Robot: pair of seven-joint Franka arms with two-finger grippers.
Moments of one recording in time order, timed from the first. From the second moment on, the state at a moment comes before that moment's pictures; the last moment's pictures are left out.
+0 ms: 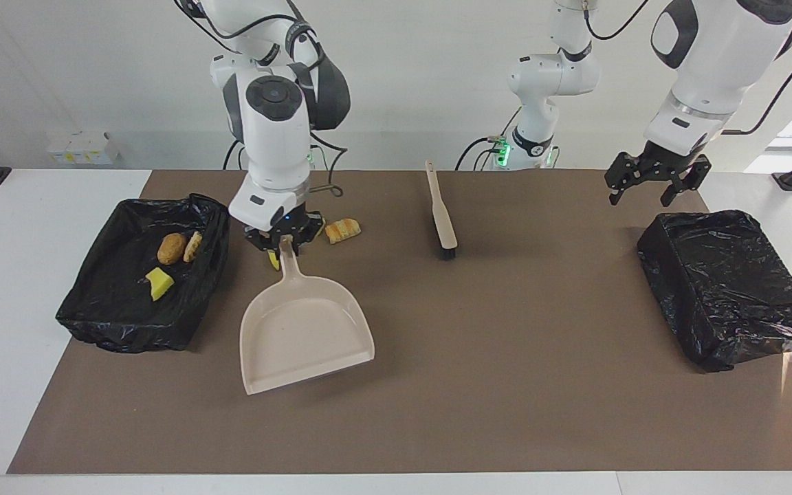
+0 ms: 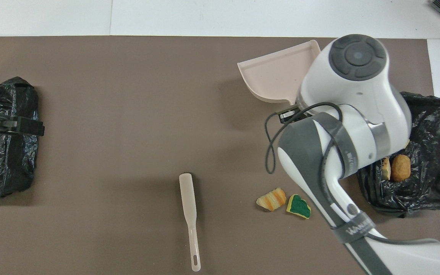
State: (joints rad) left arm -0.04 -0.09 -0.03 -1.72 0.01 1.69 0.07; right arm 0.27 0.33 0.14 -1.48 -0.12 1.77 0.32
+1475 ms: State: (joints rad) left arm -0.04 -0.10 -0.02 -1.73 0.01 1.63 0.08; right arm 0.57 0.67 0.16 -1.31 -0.02 2.01 0.73
